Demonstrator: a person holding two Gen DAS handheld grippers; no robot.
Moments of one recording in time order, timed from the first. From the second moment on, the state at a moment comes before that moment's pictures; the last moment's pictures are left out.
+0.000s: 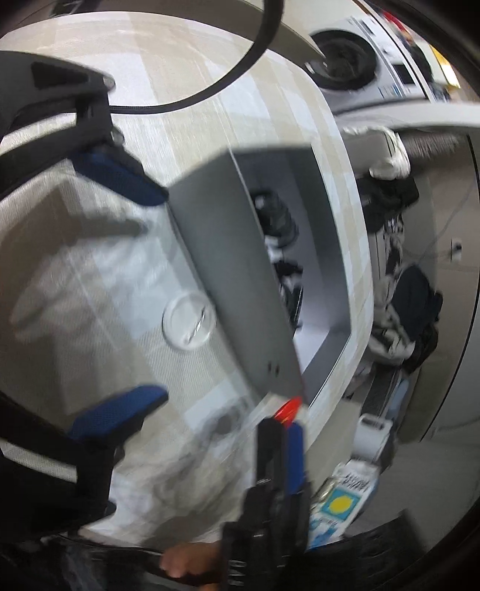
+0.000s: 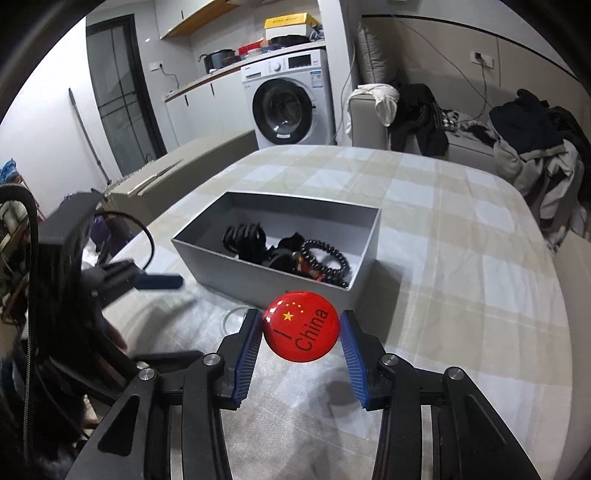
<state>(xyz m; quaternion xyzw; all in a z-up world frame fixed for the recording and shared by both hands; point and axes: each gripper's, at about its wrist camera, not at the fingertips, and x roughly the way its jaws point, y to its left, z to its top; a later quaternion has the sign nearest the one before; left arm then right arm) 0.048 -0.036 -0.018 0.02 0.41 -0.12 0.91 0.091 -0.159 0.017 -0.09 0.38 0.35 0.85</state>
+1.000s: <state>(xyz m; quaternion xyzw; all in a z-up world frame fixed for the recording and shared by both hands) 0.045 -0.048 0.009 0.04 0.37 -0.13 0.92 0.089 -0.181 0.037 -0.04 0.35 0.36 0.87</state>
